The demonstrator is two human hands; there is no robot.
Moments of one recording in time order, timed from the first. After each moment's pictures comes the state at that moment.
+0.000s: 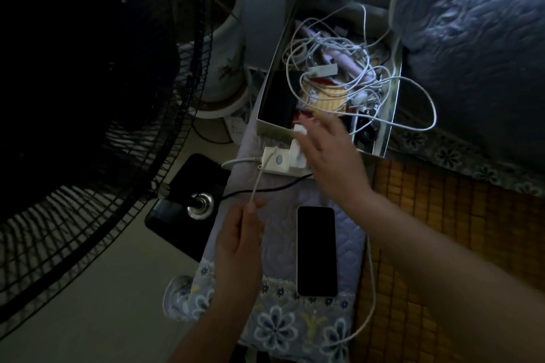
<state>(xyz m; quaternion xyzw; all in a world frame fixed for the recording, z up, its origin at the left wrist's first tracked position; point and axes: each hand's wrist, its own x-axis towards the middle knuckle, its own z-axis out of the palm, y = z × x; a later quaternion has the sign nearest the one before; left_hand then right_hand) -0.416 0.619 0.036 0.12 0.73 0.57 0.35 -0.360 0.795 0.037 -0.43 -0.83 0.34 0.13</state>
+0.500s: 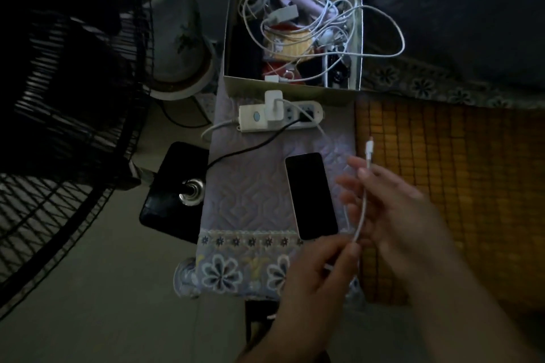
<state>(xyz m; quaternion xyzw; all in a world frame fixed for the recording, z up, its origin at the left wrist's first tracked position) -0.327 0.557 0.031 0.33 0.59 0.46 0.57 -0.240 0.663 0.073 -0.58 -0.31 0.70 0.28</state>
